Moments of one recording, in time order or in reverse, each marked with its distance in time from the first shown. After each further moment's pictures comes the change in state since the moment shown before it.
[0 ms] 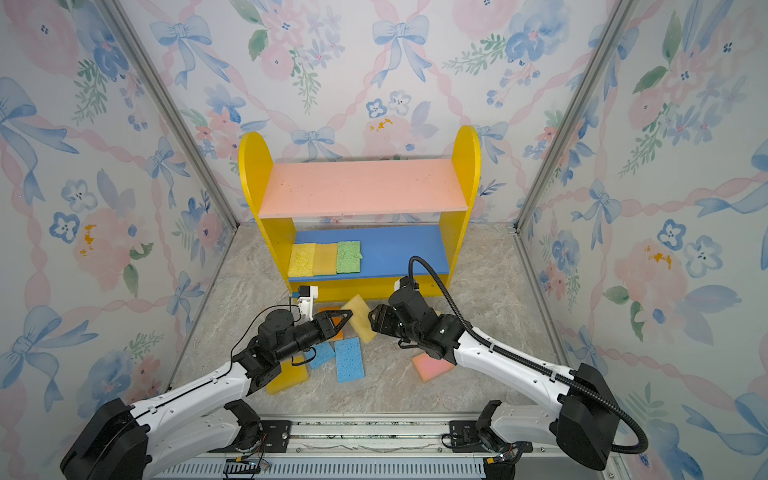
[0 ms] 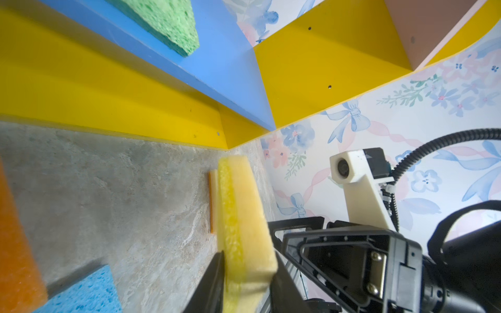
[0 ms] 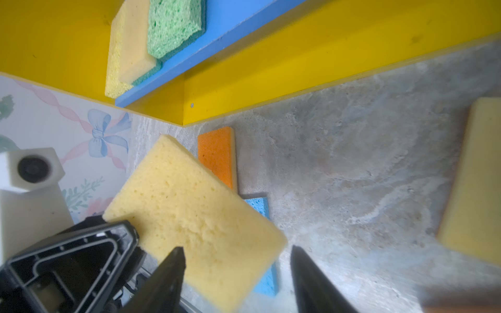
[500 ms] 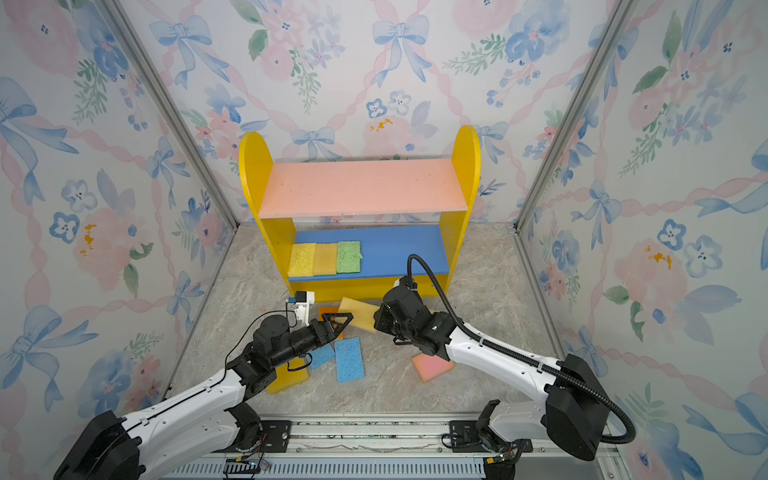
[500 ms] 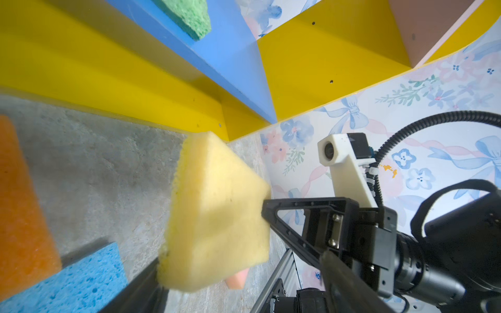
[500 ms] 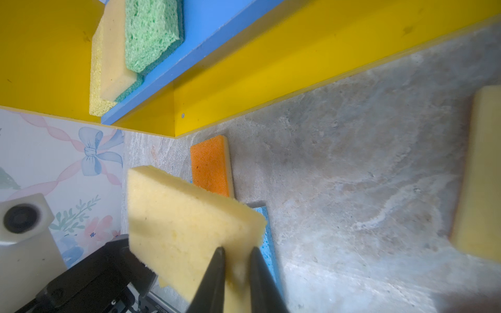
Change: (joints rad) left arm -0.008 -0.072 -0.056 -0.008 -0.014 -0.044; right arm 0.005 0.075 0.012 0.050 0.025 0.127
